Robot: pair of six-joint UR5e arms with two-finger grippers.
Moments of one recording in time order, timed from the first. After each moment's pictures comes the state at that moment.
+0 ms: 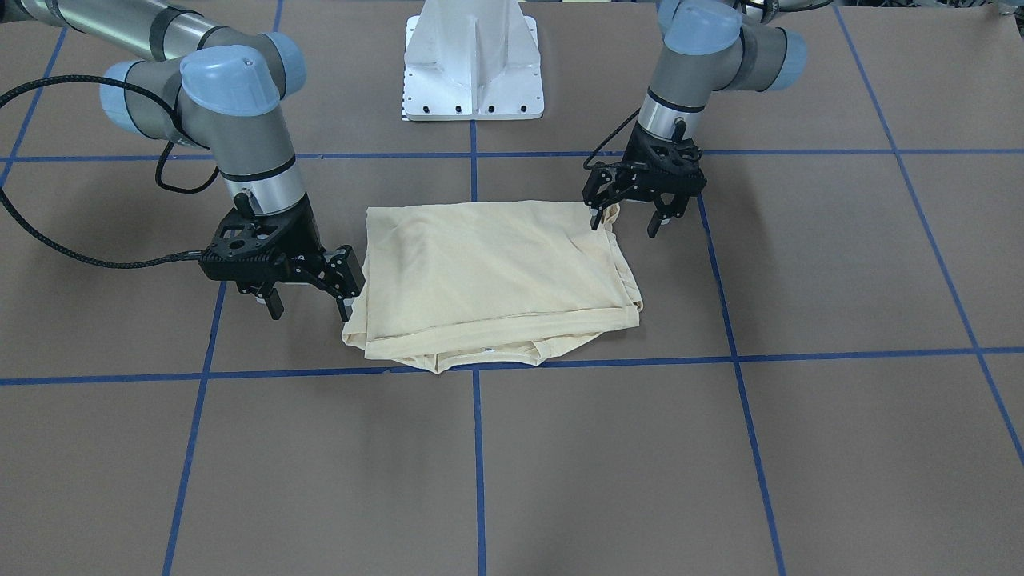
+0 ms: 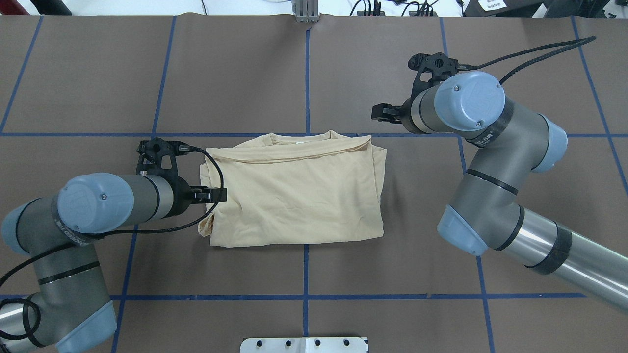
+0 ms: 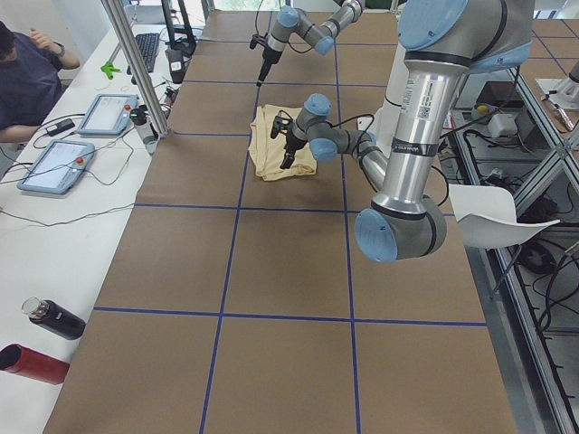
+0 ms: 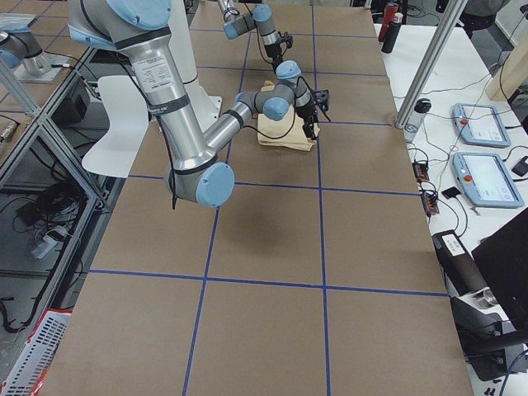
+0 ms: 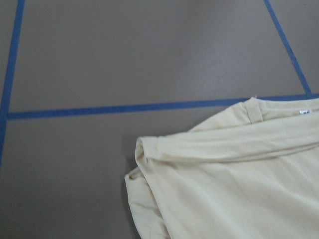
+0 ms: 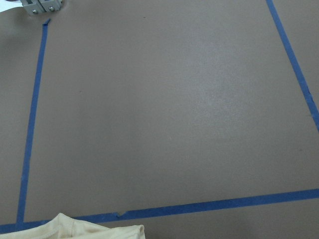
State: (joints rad) left arm -0.44 -1.82 -1.91 -2.00 -1.58 -1.26; right arm 0.68 -1.10 1.76 -1.32 1.65 1.25
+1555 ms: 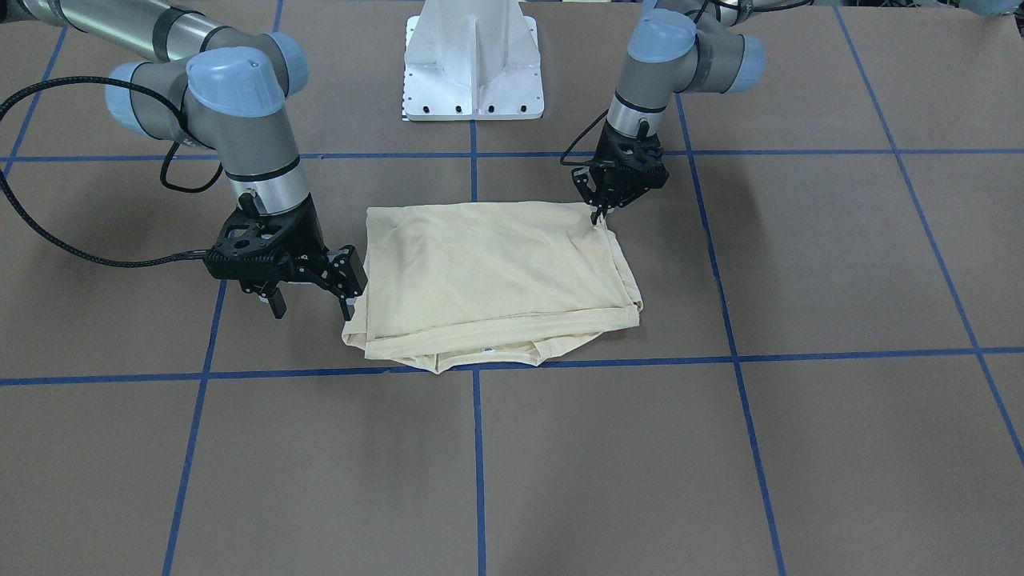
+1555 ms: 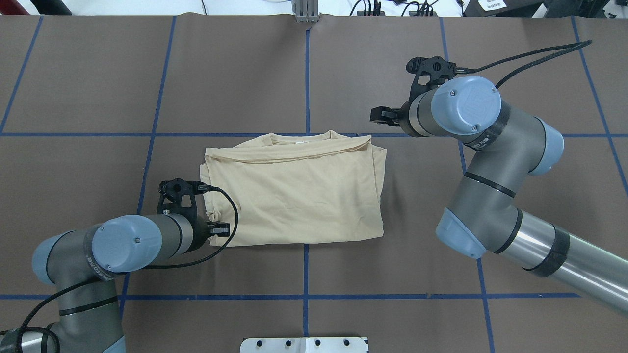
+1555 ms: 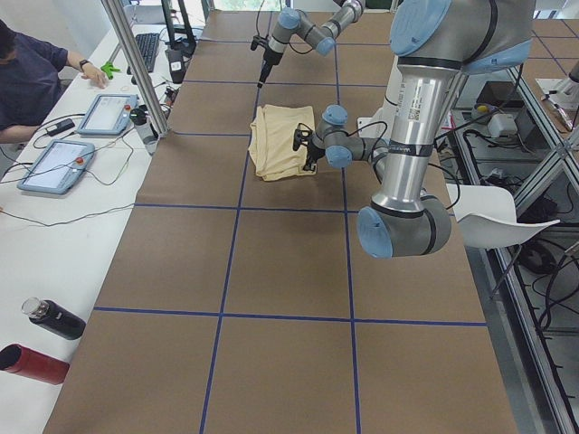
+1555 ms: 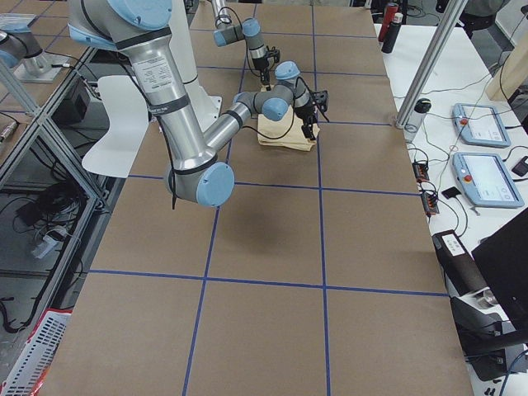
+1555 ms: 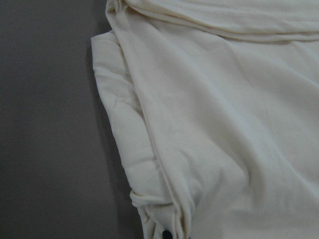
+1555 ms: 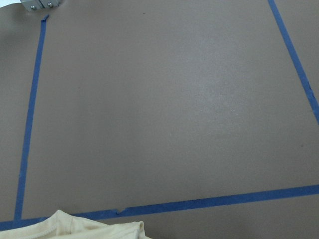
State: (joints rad) left arm -0.34 -1.82 -1.86 -2.01 -1.54 -1.31; right arm 0.67 -1.10 1.75 -1.32 1.64 1.26
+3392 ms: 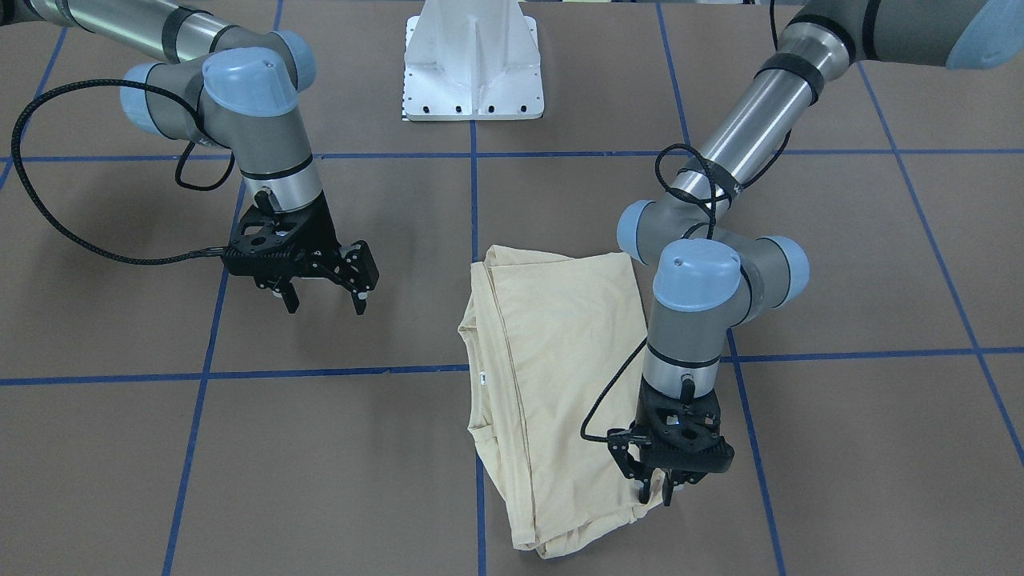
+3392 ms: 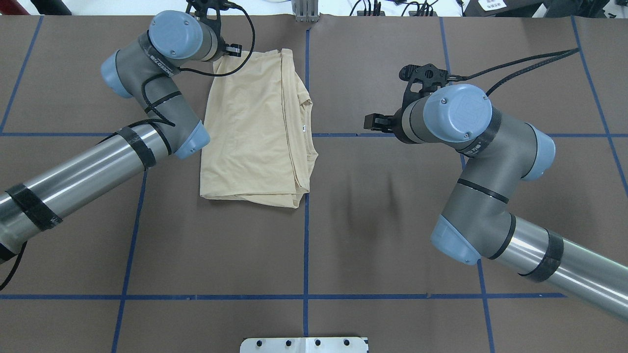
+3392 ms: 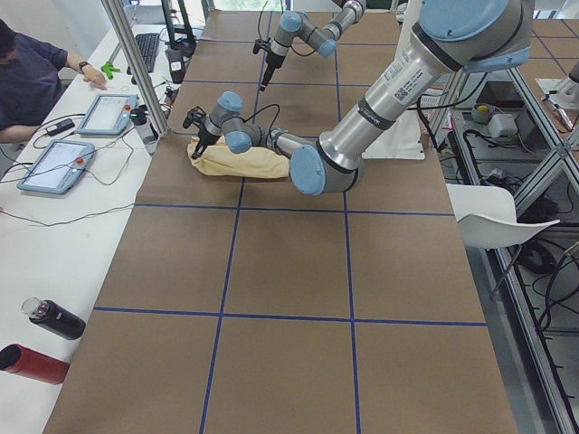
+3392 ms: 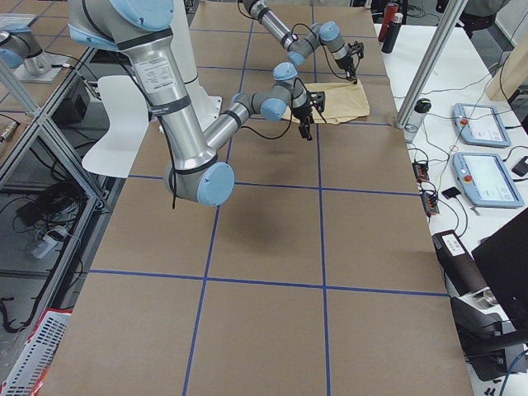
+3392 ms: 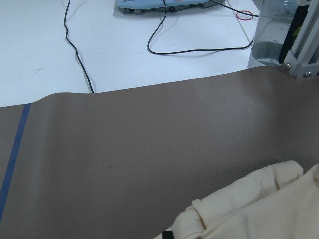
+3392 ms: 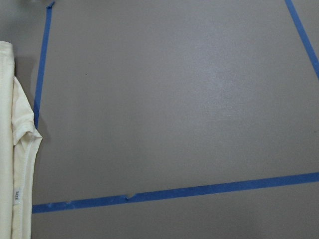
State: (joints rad) left arm -0.84 -2.44 -0.97 -2.31 -1.60 -0.83; right arm 0.64 -1.09 1.75 -1.32 1.63 1.28
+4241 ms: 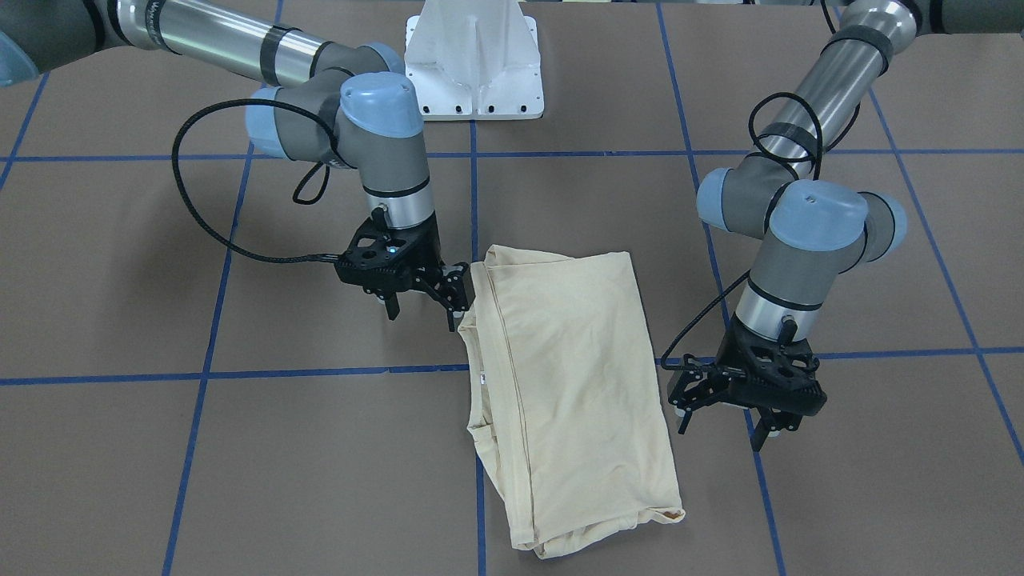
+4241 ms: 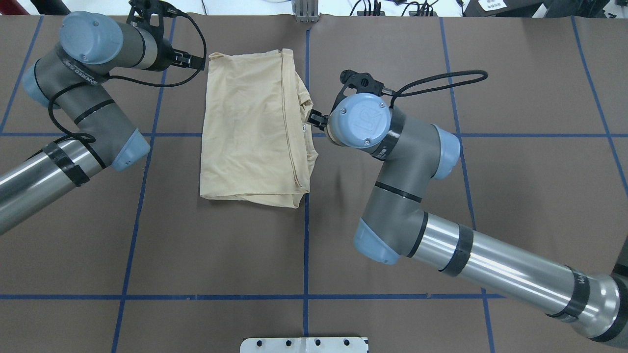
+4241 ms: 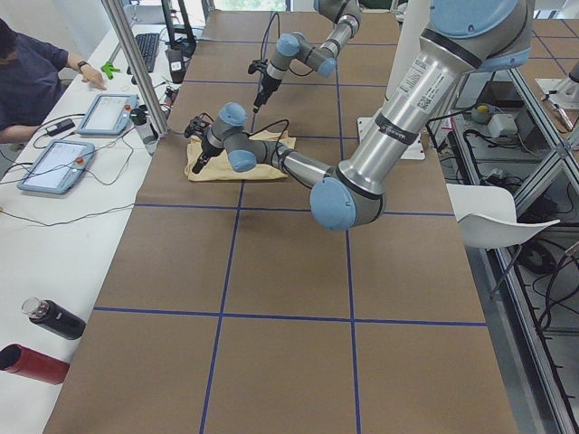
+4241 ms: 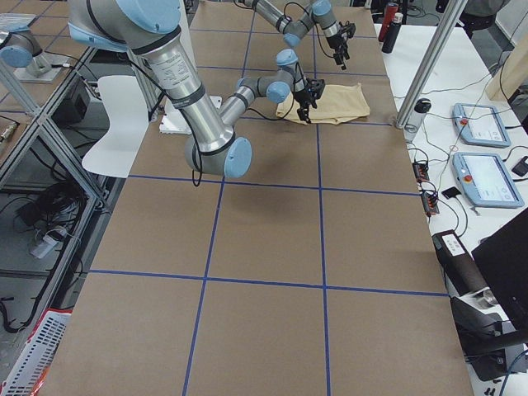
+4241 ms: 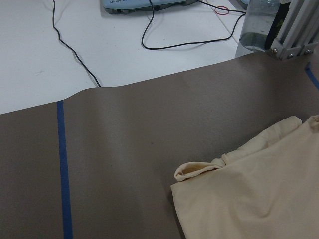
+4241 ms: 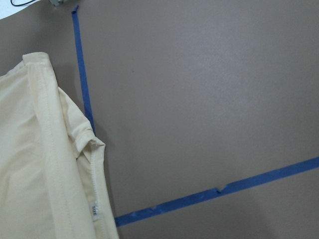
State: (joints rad) left arm -0.89 -2.18 -1.27 -2.32 -1.75 -0.76; right arm 0.53 -0.82 1.49 -1.33 1.52 1.59
